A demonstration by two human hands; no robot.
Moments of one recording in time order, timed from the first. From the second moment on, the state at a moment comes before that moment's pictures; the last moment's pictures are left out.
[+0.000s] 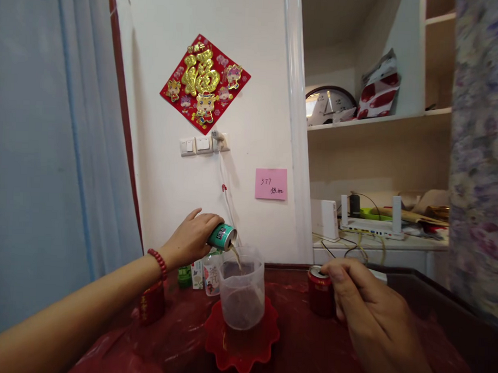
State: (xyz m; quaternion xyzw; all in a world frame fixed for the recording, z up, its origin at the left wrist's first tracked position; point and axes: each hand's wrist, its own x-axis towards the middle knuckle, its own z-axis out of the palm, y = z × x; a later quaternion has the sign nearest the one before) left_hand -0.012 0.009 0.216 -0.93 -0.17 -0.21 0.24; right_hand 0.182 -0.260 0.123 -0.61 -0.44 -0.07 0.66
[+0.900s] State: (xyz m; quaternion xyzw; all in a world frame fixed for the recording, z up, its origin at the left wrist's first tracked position) left_hand -0.005 0.007 0.196 -0.88 -0.01 -0.24 0.42; right_hand 0.179 -0.262 0.122 -0.62 -0.46 -0.12 0.63
